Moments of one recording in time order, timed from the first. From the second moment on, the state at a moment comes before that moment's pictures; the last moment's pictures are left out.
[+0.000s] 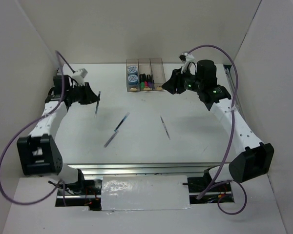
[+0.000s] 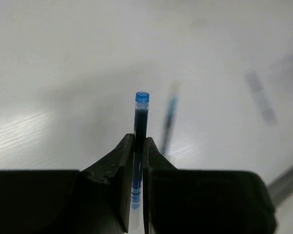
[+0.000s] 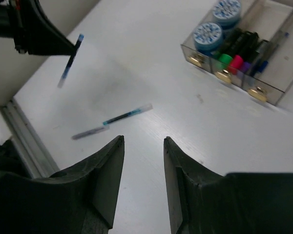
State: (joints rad) left arm 0.11 1.57 1.17 -0.46 0.56 0.03; right arm 0.27 1.39 1.36 -0.34 -0.53 0.12
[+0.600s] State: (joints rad) left arm -0.01 1.19 0.84 0.65 0.89 -1.15; right arm 0.66 1.52 1.43 -0.12 -0.65 0.40
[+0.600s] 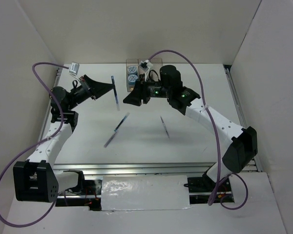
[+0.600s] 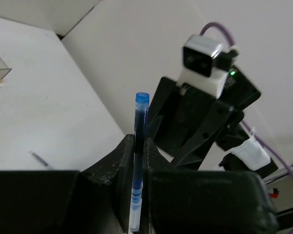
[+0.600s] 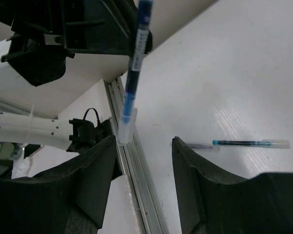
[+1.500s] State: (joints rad) left arm 0.04 1.17 0.83 0.63 0.74 -1.36; right arm 0.67 1.64 1.43 0.09 -0.72 0.75
